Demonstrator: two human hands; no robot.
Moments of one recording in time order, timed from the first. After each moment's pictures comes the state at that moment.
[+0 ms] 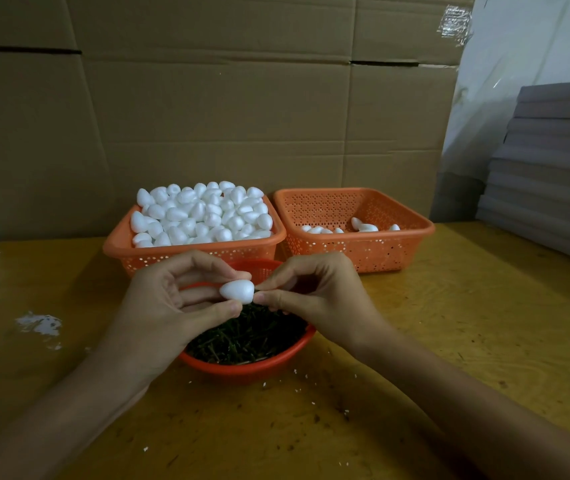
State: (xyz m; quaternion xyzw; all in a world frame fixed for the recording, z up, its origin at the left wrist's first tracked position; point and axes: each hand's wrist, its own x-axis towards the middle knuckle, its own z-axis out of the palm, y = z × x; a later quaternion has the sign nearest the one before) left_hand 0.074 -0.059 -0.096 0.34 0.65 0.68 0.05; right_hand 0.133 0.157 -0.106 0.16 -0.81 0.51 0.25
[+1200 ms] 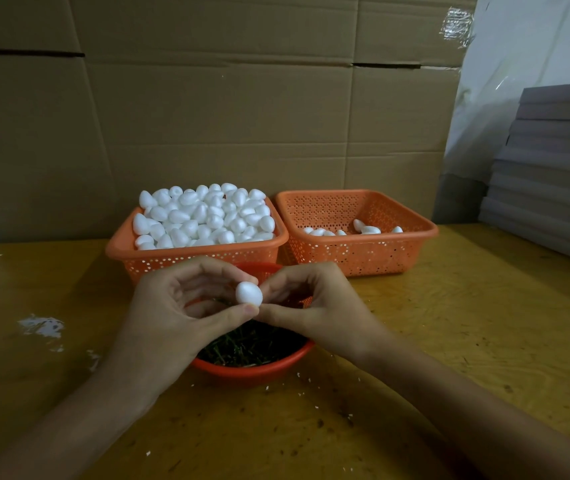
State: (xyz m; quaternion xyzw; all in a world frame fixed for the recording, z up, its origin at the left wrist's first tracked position) left_hand 0.080 -0.057 -0.097 0.39 0.65 0.65 -0.02; right_hand 0.136 0.150 -0.105 0.14 -0.82 0.52 0.19
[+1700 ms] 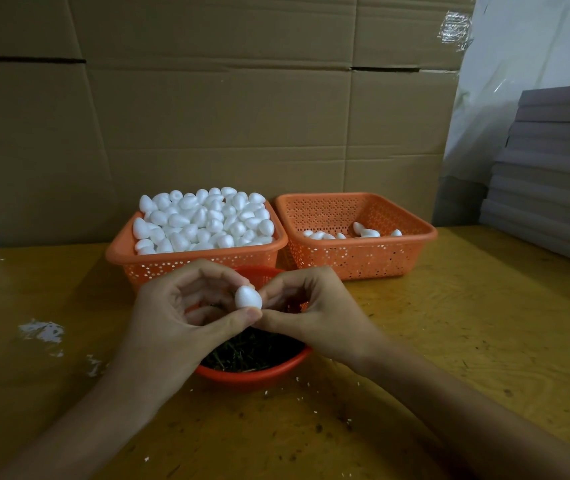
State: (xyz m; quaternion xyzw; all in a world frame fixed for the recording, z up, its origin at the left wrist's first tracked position) left_hand 0.082 -0.055 -0.100 0.40 0.66 0.64 -0.05; right_hand 0.137 0.145 -0.103 0.14 -0.80 0.55 0.17
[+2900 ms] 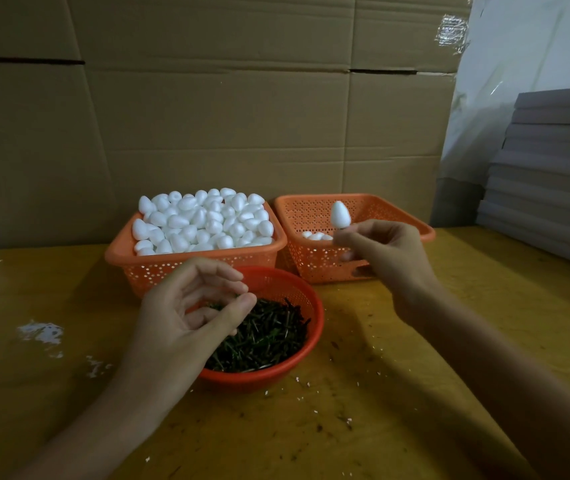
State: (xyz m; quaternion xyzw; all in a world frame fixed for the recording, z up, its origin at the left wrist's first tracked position) left_hand 0.088 -0.052 -0.106 0.36 0.65 0.67 -0.05; right_hand 0.134 0.223 -0.077 -0.08 -0.72 0.62 0.31
